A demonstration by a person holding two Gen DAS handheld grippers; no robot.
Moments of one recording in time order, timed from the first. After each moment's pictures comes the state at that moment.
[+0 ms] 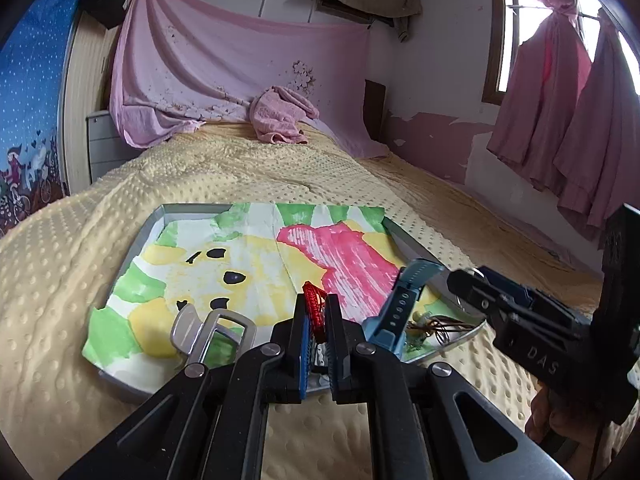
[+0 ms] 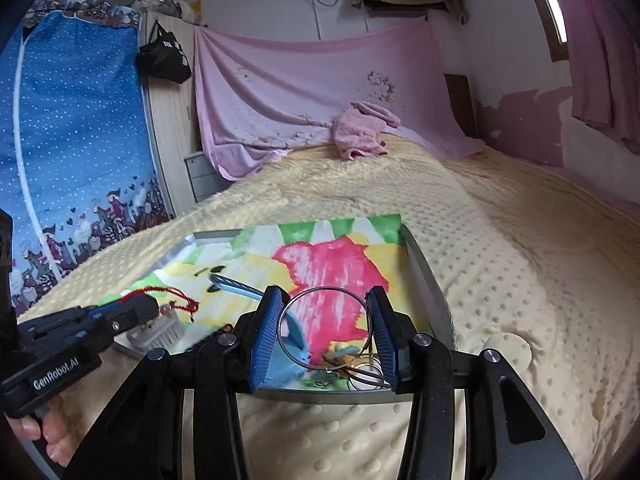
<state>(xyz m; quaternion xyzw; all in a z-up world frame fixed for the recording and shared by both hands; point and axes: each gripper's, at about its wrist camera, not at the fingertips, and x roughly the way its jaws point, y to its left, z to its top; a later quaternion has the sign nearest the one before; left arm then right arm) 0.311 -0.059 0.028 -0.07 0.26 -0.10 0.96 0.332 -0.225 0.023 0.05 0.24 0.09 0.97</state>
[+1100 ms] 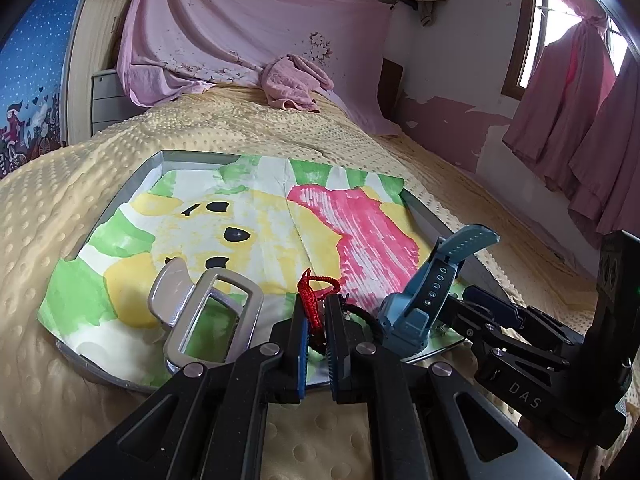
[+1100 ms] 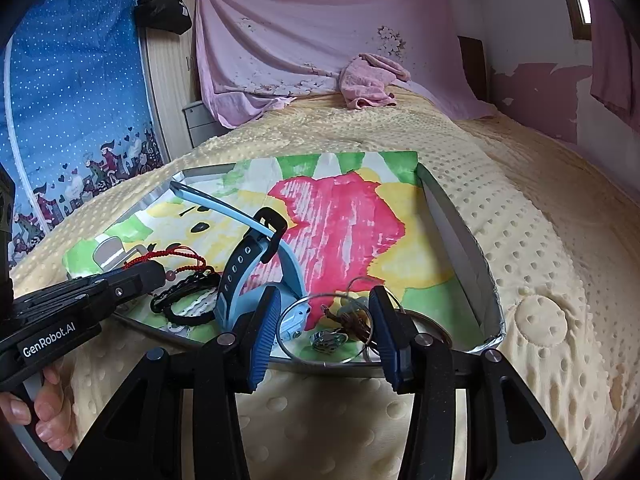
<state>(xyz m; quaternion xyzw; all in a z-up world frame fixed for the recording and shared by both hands) 0.330 -0.055 -0.005 -0.11 0.31 -0.09 0.94 0.353 -0.208 -0.019 0.03 0.31 0.11 0.94</state>
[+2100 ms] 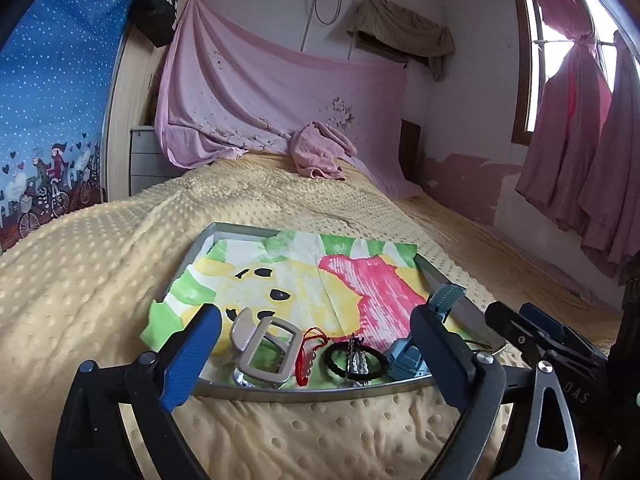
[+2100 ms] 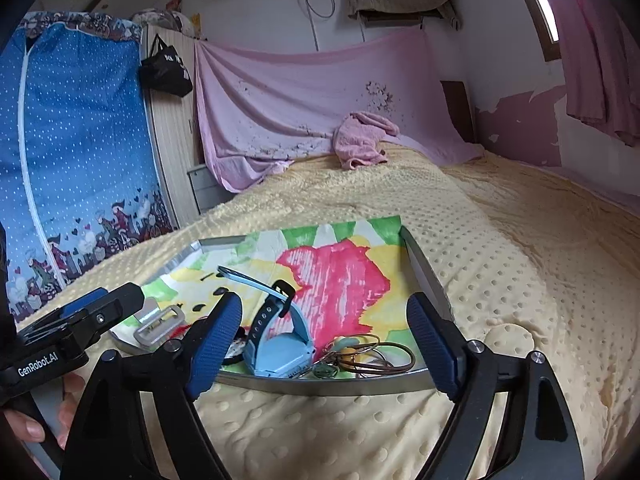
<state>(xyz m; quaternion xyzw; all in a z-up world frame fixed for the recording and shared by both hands) 0.273 -0.041 0.033 -0.10 0.20 -0.03 0.97 0.304 -0.230 0.025 0.07 0.20 0.10 0.97</state>
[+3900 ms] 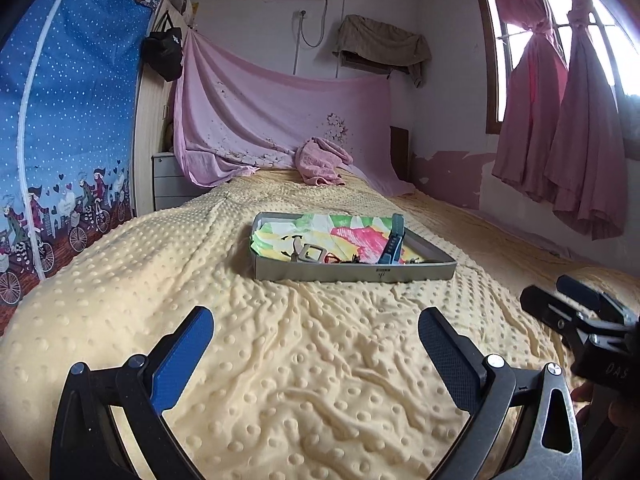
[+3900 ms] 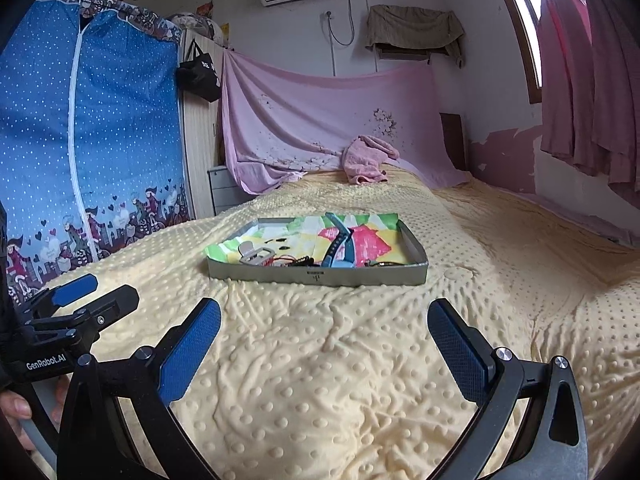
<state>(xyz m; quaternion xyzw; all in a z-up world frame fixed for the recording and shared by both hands) 0.064 -0.022 0.036 -0.04 0.18 -0.02 0.98 0.070 -0.212 0.053 0.03 0.17 0.08 0.98</state>
